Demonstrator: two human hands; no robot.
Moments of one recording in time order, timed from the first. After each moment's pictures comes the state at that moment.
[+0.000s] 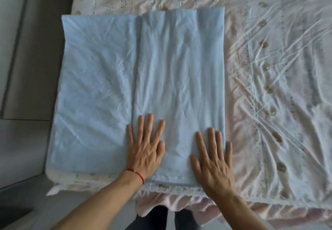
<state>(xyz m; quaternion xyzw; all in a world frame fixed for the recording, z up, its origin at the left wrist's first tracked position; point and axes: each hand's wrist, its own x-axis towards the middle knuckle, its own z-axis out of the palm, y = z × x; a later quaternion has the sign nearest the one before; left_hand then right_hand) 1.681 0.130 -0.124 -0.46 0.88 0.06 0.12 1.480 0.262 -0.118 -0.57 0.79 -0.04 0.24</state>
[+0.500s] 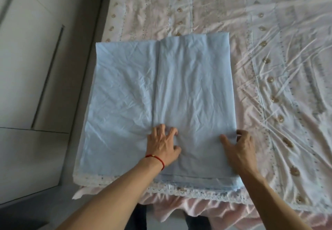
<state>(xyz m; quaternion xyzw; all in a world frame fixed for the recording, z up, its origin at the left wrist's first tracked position) 1.665 0.094 -0.079 -0.52 0.81 0.21 0.17 1.443 0.204 -0.091 -0.19 0.88 -0.24 0.36</state>
